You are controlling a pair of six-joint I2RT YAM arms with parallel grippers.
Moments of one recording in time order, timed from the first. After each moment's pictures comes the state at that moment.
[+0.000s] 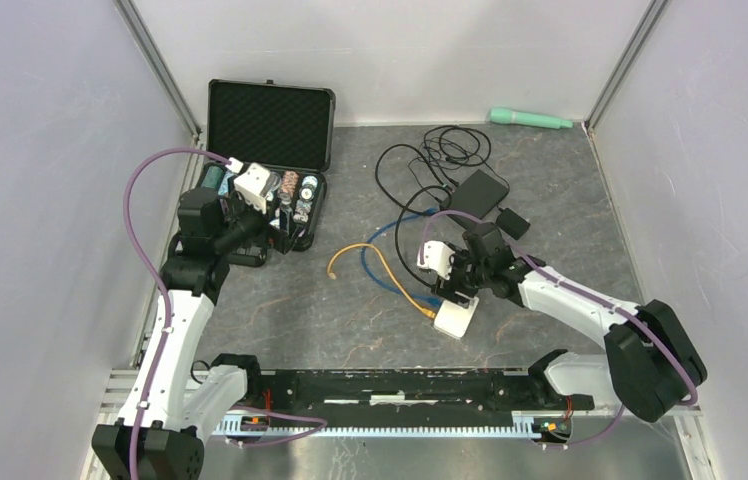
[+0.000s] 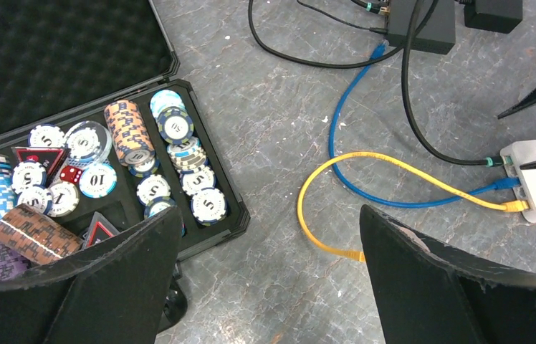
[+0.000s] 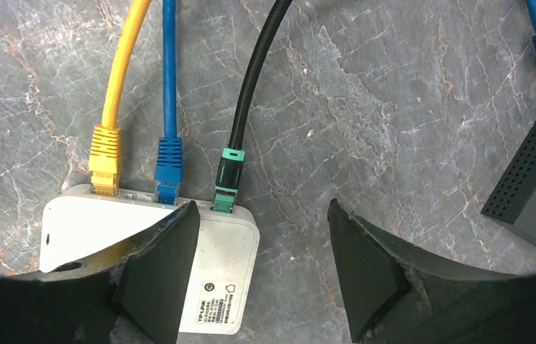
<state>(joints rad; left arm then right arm) -0.06 0.88 0.87 -0.37 0.50 0.21 0.56 1.26 0.60 -0.25 -0.31 -0.71</state>
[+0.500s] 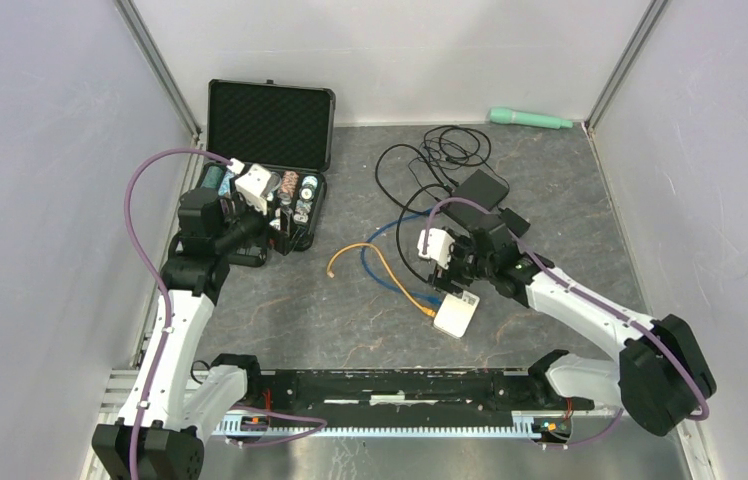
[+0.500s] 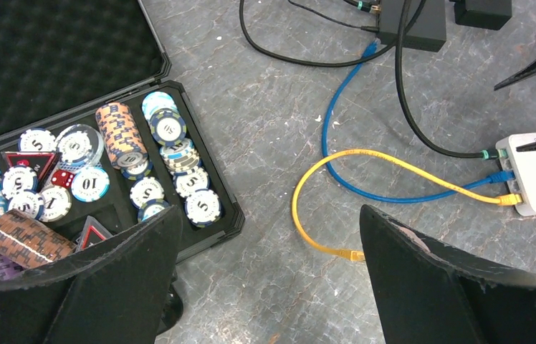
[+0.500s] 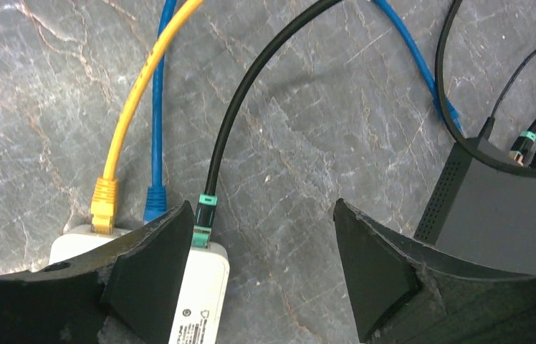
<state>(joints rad) -0.06 0.88 0.87 -0.37 0.53 0.21 0.57 1.18 0.64 -0.21 -0.34 -0.68</state>
